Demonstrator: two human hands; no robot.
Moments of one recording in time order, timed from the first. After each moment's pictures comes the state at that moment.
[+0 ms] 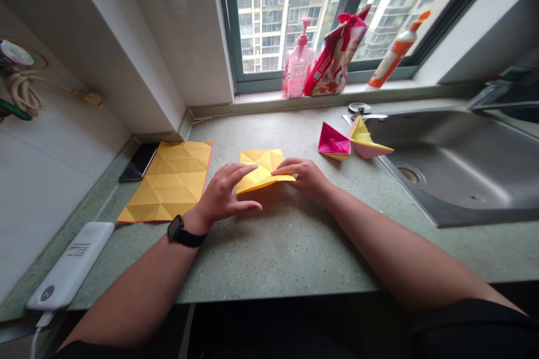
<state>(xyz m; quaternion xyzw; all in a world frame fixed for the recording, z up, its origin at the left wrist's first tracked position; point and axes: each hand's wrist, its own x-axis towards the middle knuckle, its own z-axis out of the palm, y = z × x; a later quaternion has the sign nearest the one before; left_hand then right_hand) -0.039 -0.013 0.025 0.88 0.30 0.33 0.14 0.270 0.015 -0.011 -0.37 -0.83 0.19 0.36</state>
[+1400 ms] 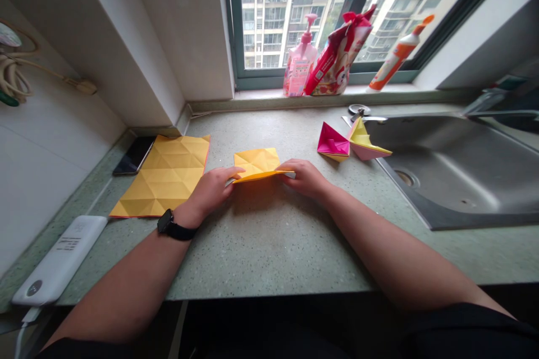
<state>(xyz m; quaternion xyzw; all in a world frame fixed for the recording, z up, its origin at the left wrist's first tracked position) -0.053 0.007 0.004 0.86 0.42 0.23 0.15 0.273 0.017 -0.015 -0.42 -0.84 0.17 0.29</state>
